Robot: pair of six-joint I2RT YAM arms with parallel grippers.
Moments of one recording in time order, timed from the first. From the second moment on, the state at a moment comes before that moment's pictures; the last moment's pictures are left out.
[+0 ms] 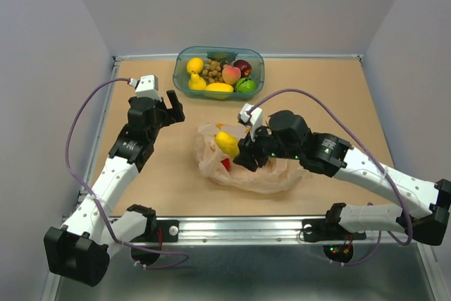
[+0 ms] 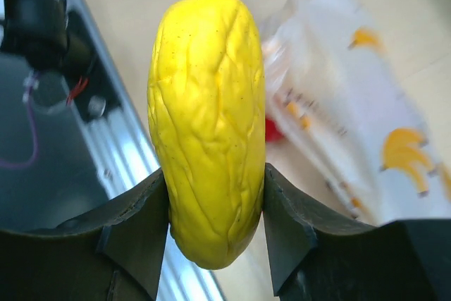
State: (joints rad) left arm -0.31 0.96 0.81 -0.19 -0.20 -0.32; right arm 1.02 1.14 1.11 -0.52 -0.18 0.12
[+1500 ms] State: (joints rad) left arm -0.24 0.91 0.81 -0.18 -0.20 -0.33; right arm 0.65 2.45 2.23 -0.22 0.02 -0.29
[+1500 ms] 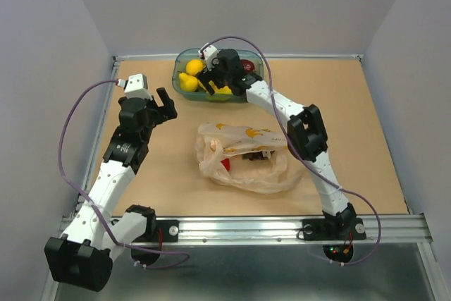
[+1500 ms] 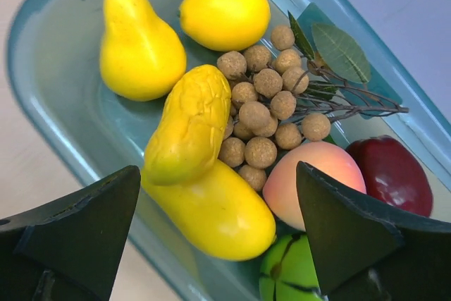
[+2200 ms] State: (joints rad) left arm -0.23 0.94 0.81 -0.17 -0.15 -0.34; right arm 0.70 1.33 1.18 -0.18 -0.22 -0.05
